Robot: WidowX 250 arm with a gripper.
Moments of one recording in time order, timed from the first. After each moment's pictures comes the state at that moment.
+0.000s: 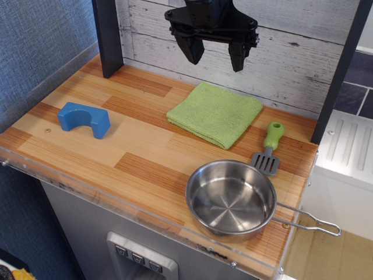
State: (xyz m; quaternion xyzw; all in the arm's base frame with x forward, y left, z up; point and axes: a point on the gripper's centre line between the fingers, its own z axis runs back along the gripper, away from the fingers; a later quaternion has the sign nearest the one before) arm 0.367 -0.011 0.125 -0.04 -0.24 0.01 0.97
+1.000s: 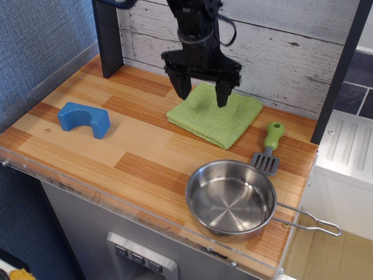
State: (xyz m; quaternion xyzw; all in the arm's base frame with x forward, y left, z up) arm 0.379 0.009 0.049 -0.02 -0.15 0.04 0.99
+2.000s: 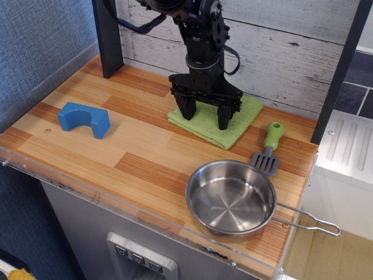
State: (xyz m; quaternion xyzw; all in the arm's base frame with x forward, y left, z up) arm 0.373 0.013 0.010 0.00 -0.09 0.02 1.00
